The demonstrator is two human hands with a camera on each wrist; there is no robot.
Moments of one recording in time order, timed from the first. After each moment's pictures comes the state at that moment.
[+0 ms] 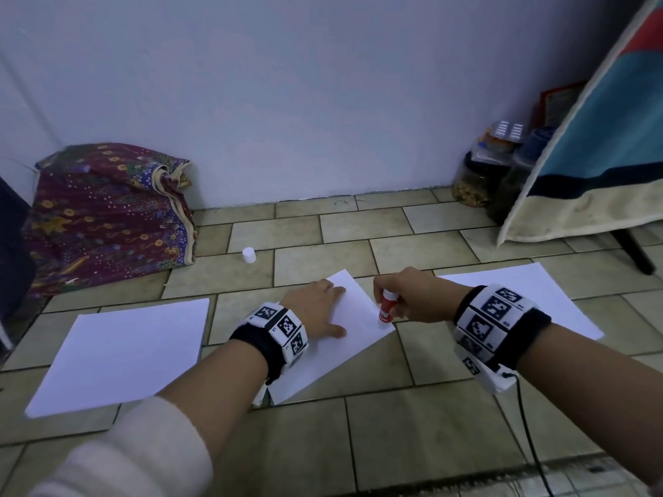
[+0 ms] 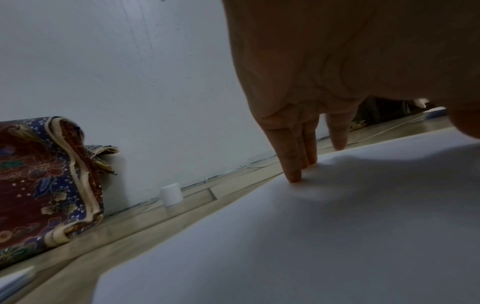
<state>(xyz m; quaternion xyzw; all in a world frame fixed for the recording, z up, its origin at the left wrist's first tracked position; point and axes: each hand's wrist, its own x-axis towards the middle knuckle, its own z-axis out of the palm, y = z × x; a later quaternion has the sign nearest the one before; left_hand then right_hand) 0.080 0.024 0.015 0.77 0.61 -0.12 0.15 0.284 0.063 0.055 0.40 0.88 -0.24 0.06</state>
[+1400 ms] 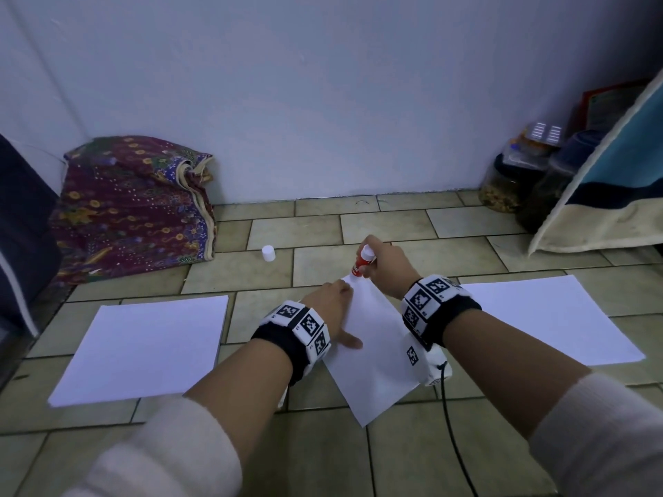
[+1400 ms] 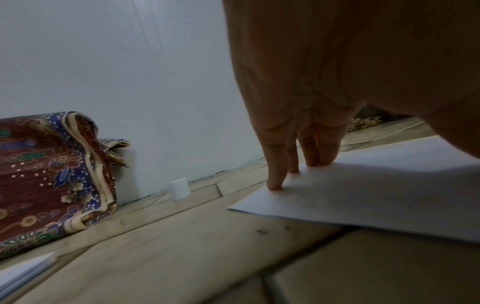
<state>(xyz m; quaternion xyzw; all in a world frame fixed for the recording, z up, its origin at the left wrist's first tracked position) 0.078 0.024 0.023 0.72 0.65 -0.09 0.21 0.203 0.103 0.026 0.49 0.78 -0.32 -0.20</state>
